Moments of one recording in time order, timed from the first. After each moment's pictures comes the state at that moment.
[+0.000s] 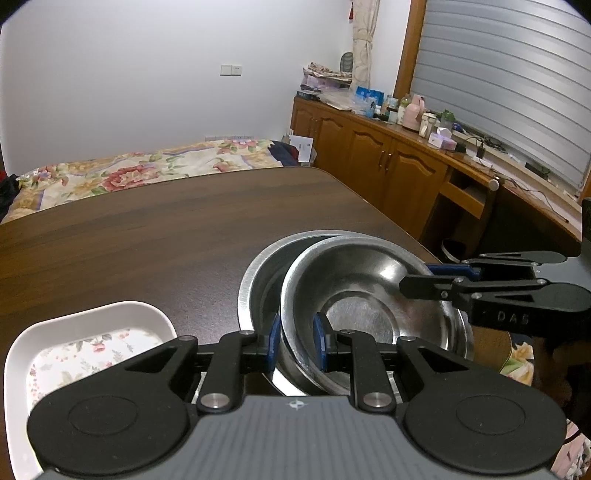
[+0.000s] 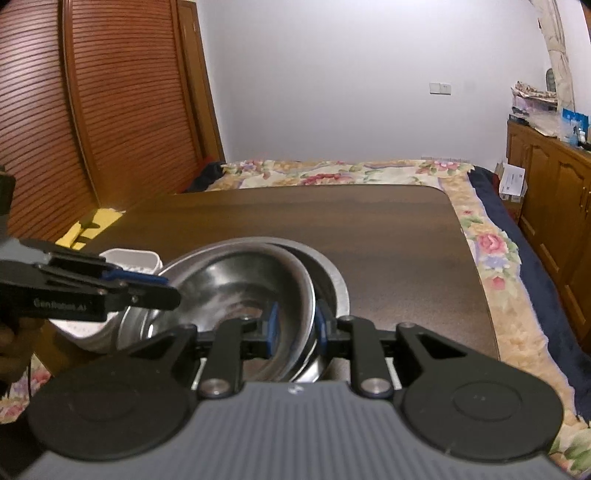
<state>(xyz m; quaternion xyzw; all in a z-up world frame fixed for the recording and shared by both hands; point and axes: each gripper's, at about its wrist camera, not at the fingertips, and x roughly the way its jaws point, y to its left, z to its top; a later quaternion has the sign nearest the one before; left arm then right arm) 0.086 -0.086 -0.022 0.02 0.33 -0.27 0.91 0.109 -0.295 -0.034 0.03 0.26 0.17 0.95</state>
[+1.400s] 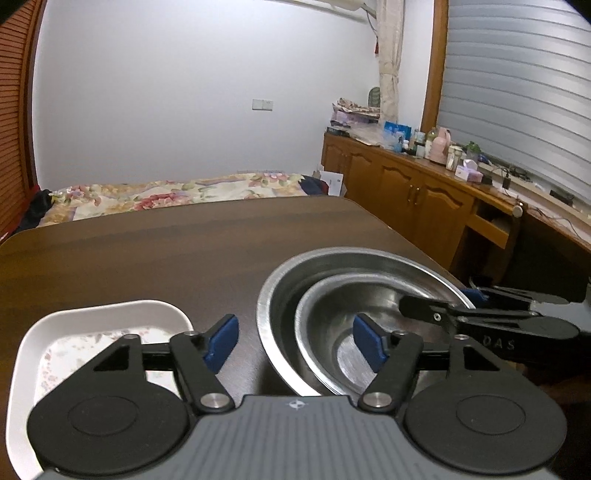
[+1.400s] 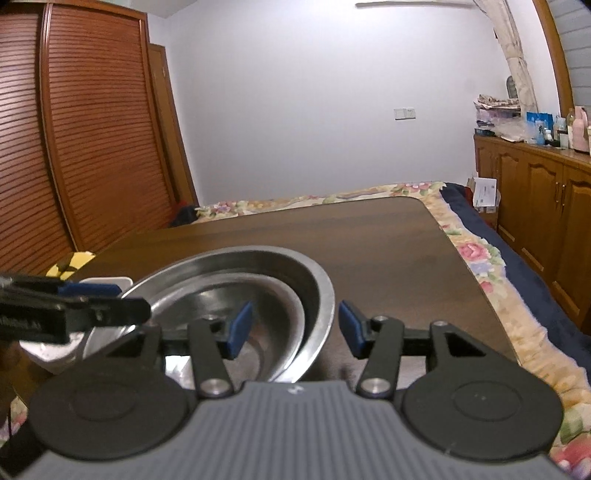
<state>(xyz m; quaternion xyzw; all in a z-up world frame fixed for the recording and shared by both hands) 0.068 -0.085 -0.035 0.01 0.27 -0.21 0.94 0.107 -0.302 -0.064 0.08 0.20 0.12 0.97</state>
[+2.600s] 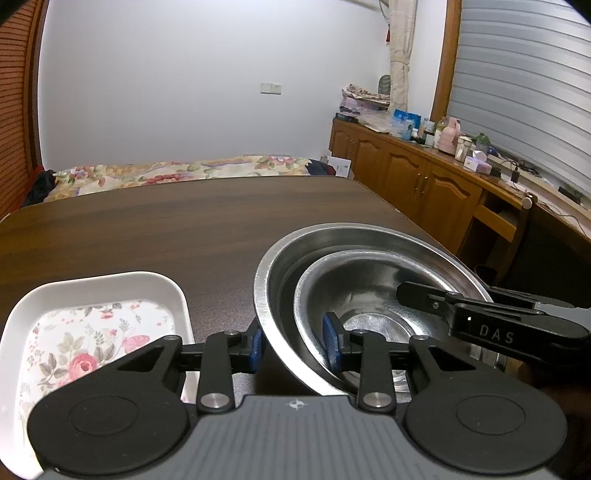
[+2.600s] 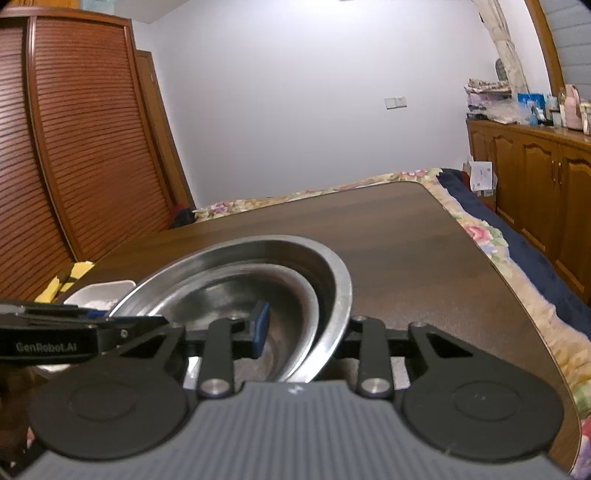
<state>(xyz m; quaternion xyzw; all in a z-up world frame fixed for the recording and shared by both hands) 0.075 -0.089 -0.044 0.00 0.29 -0.20 0.93 0.105 -0.293 -0.071 0.11 0.21 0.11 0.97</state>
